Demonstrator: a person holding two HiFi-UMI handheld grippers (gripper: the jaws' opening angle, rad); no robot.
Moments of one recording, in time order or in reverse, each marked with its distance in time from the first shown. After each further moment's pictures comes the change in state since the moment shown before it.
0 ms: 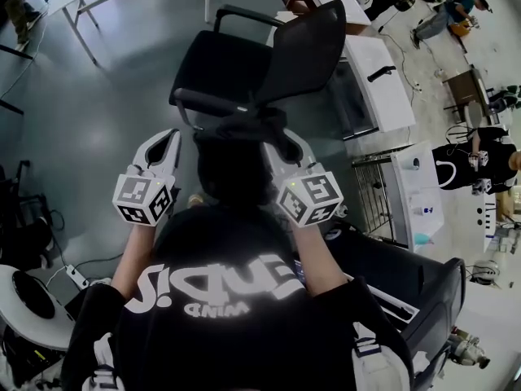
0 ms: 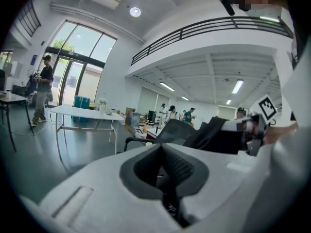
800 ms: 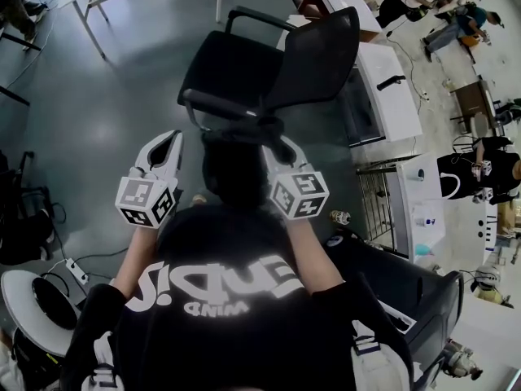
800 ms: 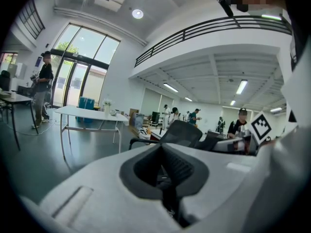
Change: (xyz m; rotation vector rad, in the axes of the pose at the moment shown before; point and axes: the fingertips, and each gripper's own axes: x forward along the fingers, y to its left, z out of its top) left arm -0.007 0.016 0.007 -0.008 -0.018 0.044; right arm 0.036 -0.017 -0.053 0.047 0.096 -0.042
